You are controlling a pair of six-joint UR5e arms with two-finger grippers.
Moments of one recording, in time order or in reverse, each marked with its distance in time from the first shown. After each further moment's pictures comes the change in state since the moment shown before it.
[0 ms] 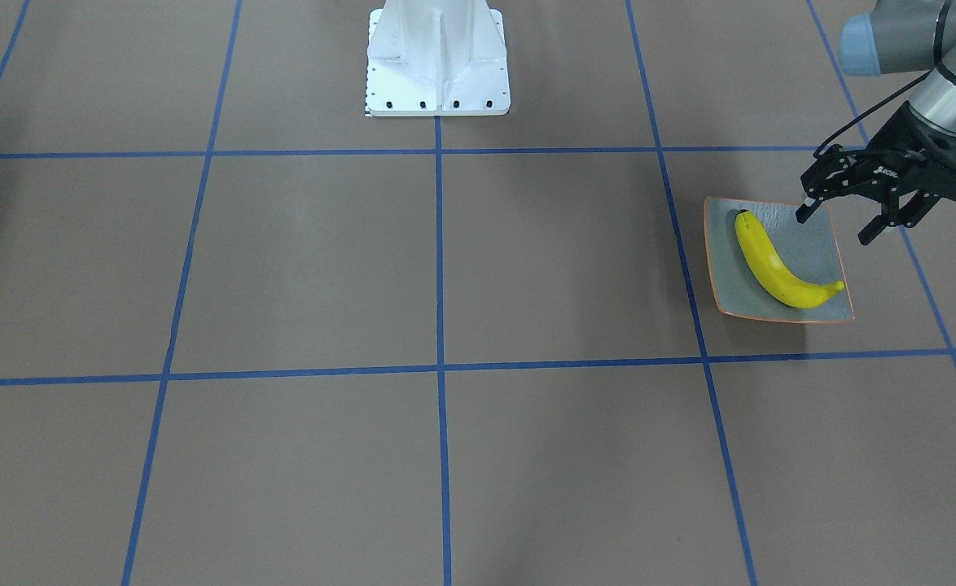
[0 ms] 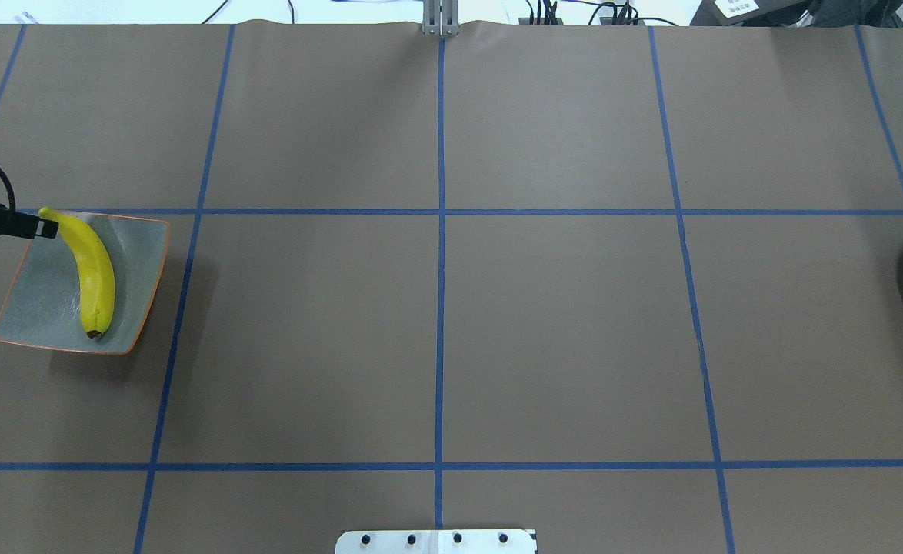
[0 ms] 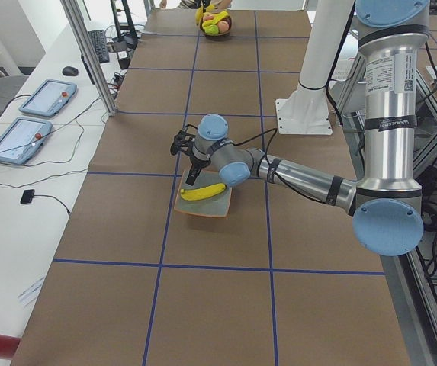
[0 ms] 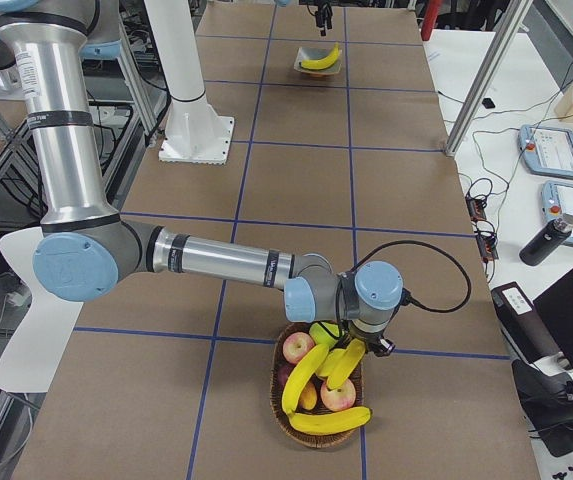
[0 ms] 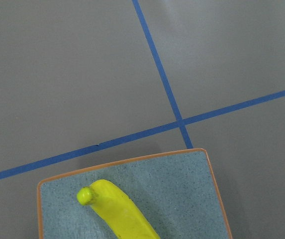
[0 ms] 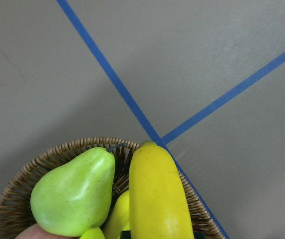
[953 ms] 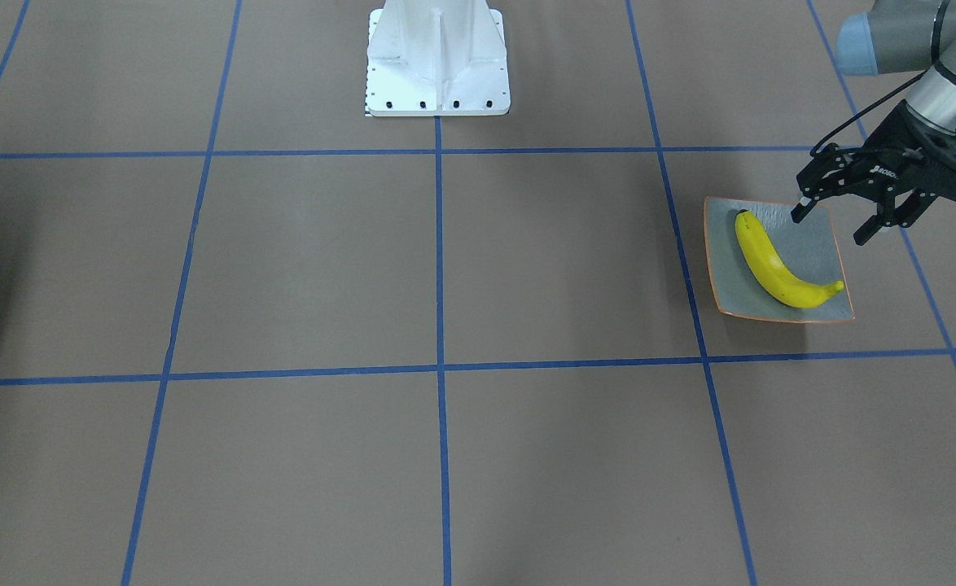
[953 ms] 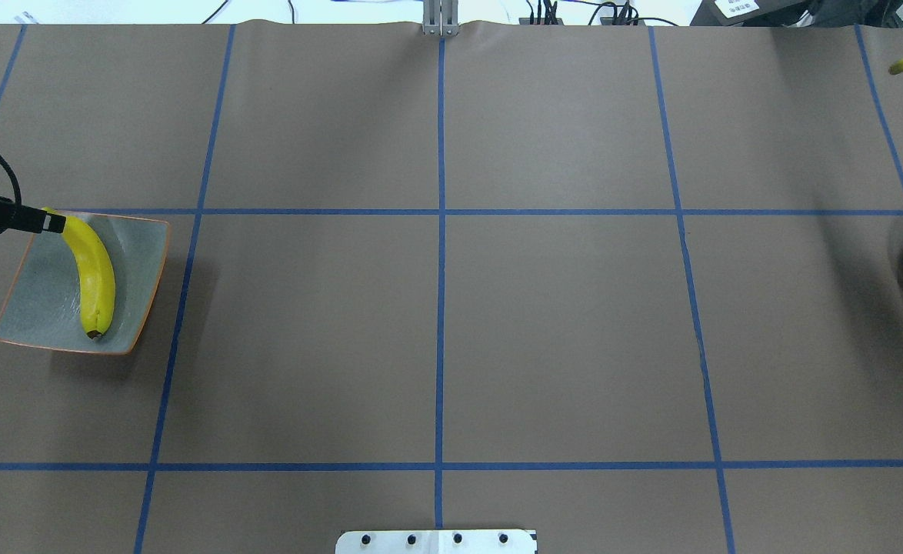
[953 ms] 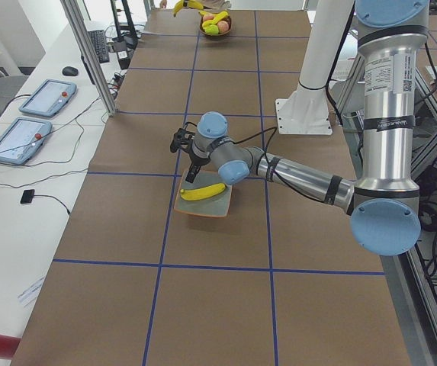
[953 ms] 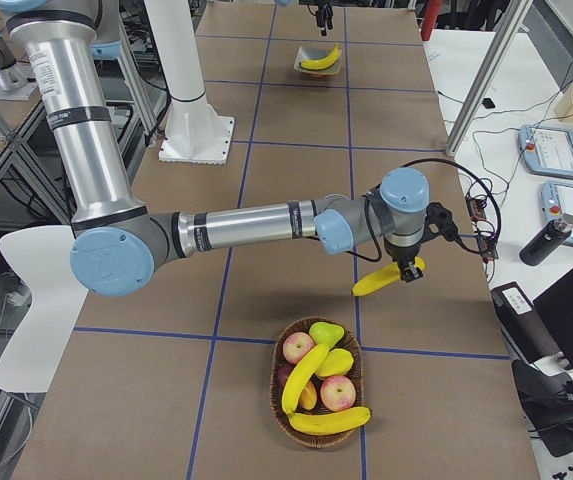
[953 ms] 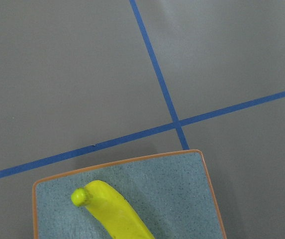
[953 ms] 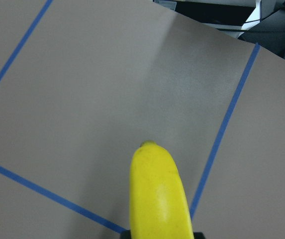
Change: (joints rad) left arm 0.003 -0.029 -0.006 -0.001 -0.001 -0.044; right arm -0.093 0.113 0.227 0.011 0.005 0.899
